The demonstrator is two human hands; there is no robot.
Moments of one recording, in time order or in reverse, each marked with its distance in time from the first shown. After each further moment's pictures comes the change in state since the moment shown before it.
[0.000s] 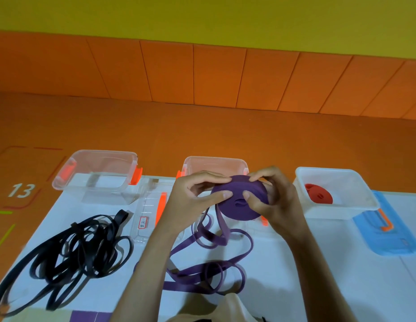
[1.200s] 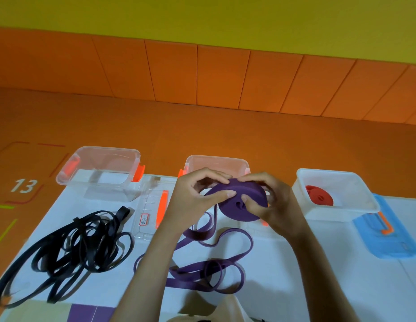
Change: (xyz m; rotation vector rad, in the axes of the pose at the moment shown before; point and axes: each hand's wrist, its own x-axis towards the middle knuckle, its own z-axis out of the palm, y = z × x) left_hand -0.006 0.001 0.004 0.055 0.058 0.000; right_hand 0.000 -0.001 -0.003 -0.208 -0.137 -0.009
